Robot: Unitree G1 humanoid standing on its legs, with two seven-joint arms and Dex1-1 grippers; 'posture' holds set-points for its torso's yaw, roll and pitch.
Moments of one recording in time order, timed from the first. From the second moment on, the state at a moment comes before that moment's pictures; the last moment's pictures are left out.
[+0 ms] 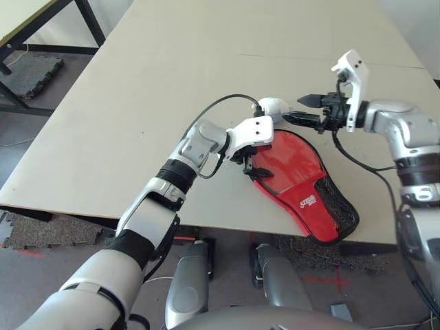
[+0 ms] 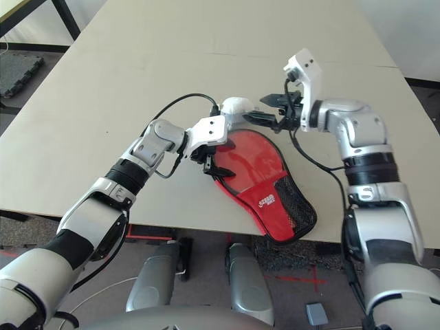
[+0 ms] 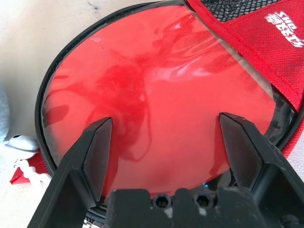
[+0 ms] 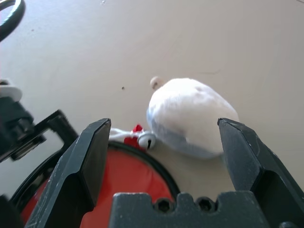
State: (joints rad) left arm -0.93 0.14 -0.38 0.69 0.13 0.09 -1.20; right arm -0.90 -0.54 0.06 0.57 0.25 0.49 0.95
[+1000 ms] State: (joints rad) left arm -0.90 0.14 -0.38 0.64 0.12 0.13 -1.20; right arm -1.02 -0.39 0.06 1.04 0.03 0.05 0.71
